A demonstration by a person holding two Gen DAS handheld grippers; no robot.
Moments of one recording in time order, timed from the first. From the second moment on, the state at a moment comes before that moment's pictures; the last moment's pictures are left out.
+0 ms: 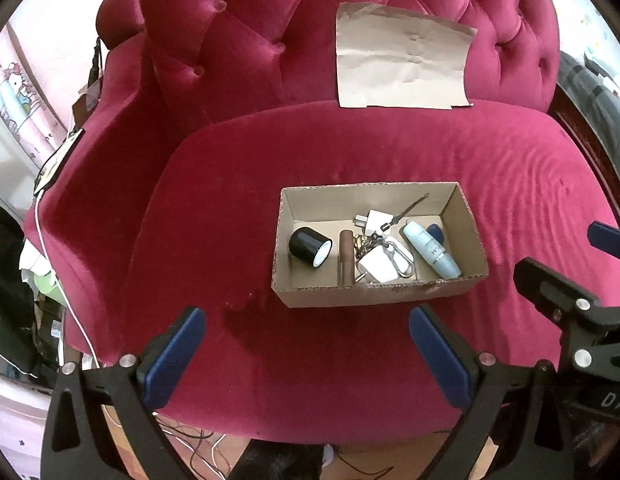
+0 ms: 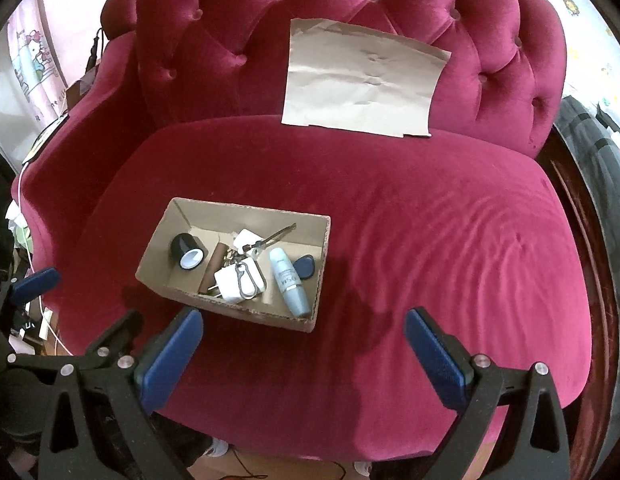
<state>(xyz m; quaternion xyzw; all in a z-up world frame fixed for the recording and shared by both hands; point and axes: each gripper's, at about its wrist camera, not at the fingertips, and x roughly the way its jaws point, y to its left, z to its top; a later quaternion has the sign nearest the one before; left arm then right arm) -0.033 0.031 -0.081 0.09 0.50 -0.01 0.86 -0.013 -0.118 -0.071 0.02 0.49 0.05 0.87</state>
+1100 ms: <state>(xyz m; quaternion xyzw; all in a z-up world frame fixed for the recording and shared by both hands) -0.055 0.031 -0.070 0.08 0.49 -0.01 0.87 -0.039 -0.117 -0.055 0.01 0.47 0.04 0.88</state>
